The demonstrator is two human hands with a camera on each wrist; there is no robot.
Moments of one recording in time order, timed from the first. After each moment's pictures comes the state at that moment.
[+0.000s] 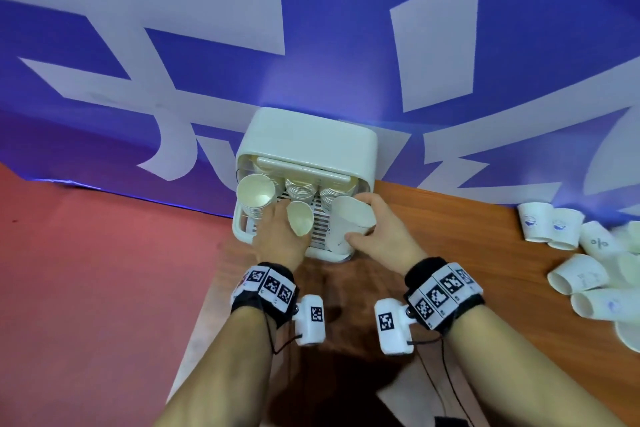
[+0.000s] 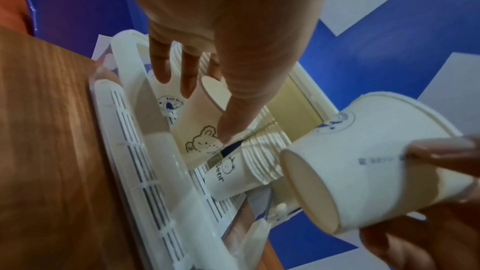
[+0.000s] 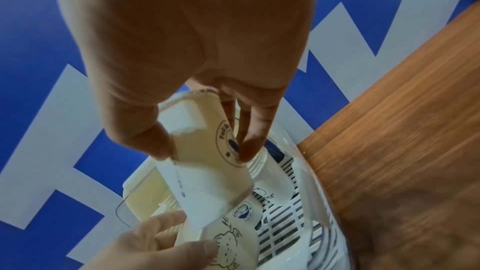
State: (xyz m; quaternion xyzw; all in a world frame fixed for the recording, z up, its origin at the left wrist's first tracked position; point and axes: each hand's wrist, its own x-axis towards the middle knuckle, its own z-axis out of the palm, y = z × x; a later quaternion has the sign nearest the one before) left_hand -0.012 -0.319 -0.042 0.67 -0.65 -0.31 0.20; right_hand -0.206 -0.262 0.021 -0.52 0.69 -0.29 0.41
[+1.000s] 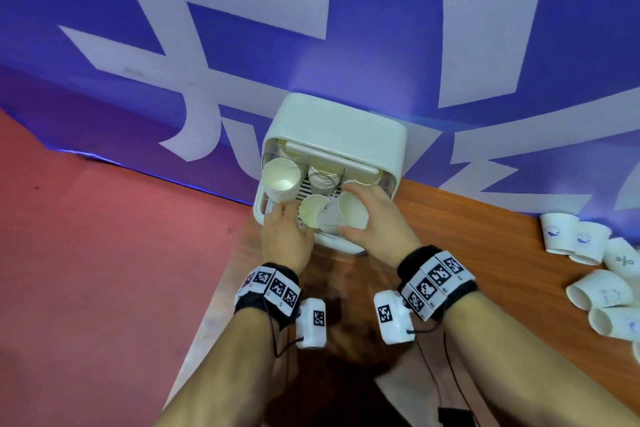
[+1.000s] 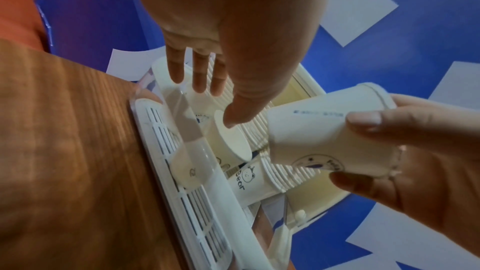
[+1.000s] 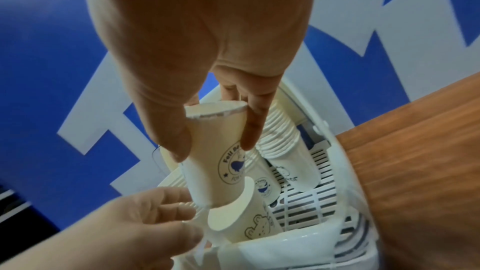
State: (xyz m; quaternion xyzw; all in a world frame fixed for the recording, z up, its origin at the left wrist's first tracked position) left_hand 0.016 -0.301 -0.049 0.66 -0.66 -0.28 0.21; right_hand -0.168 -0.277 0.024 -0.65 0.64 -0.23 0.33
